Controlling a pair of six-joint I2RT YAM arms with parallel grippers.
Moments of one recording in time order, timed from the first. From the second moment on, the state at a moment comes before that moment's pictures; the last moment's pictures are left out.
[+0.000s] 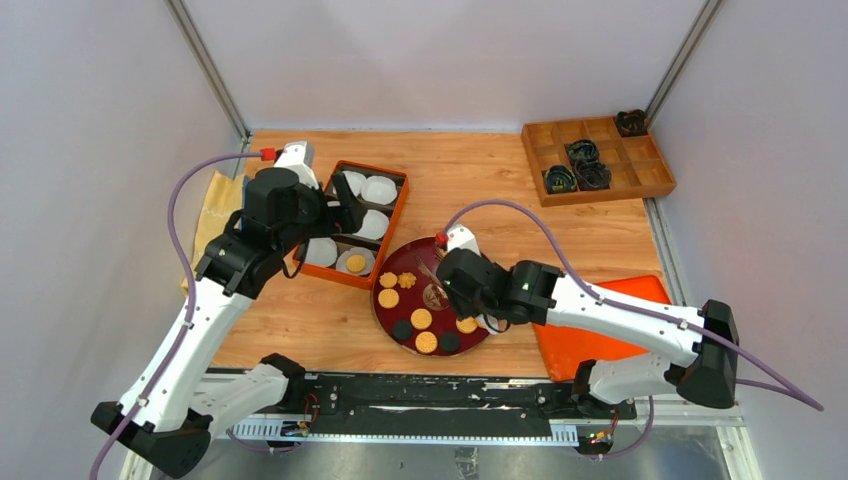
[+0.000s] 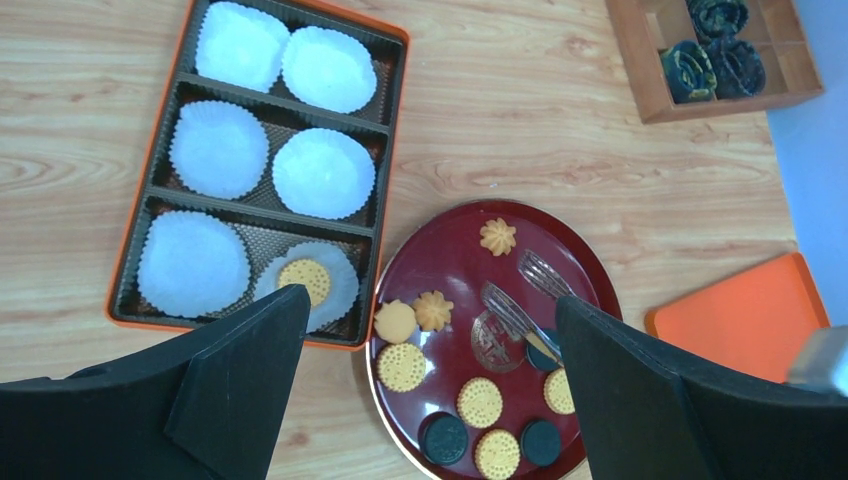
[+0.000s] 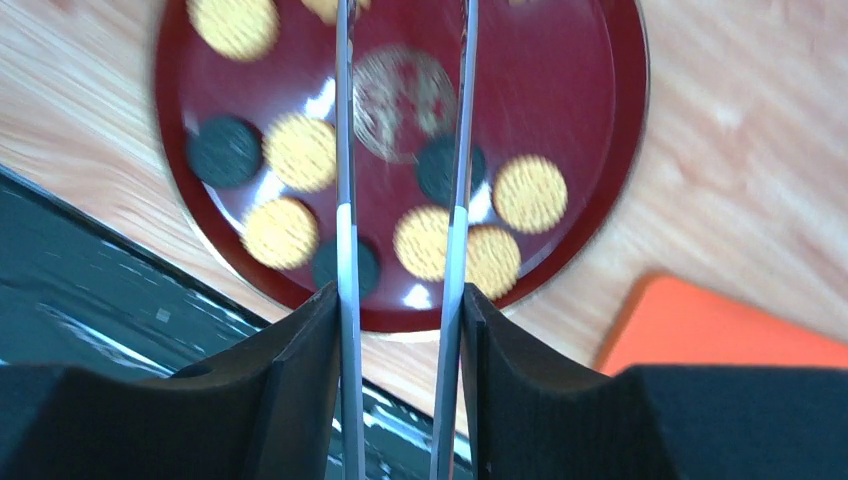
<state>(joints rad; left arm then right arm) -0.44 0.95 1.21 -0.70 -0.12 -0.44 1.16 1.27 1.16 -0.78 0.39 0.43</state>
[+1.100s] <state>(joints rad) -0.44 1.01 1.14 -0.65 0.02 -0.48 1.28 1.14 0.91 -0.95 0.26 0.76</state>
